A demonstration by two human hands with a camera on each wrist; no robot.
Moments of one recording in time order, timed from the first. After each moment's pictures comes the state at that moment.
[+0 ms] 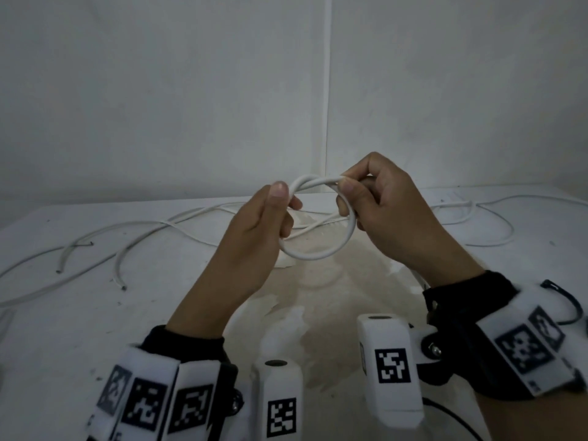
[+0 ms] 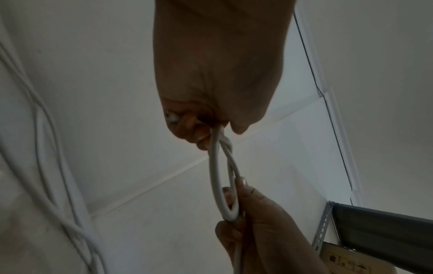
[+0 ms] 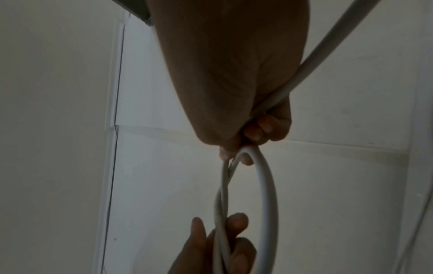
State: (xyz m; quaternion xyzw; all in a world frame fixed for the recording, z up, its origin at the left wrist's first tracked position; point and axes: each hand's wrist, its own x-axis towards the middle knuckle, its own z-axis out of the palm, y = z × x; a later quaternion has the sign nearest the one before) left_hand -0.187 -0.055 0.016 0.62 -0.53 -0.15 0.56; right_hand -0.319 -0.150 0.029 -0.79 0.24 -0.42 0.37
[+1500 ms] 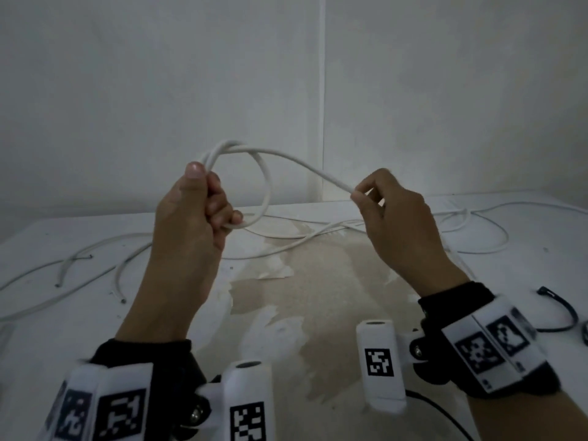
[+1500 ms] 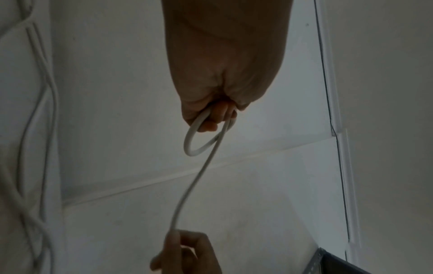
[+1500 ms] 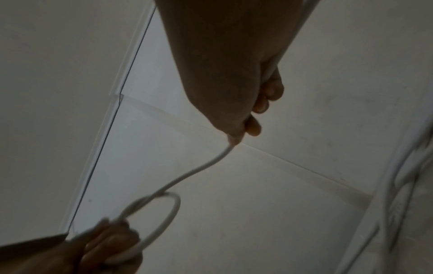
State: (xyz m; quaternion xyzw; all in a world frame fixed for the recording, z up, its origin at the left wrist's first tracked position) left_hand -0.166 -0.047 0.042 0.41 -0.36 -0.25 0.80; right_hand -0.323 -0.169 0.013 -0.81 0.37 -0.43 0.14
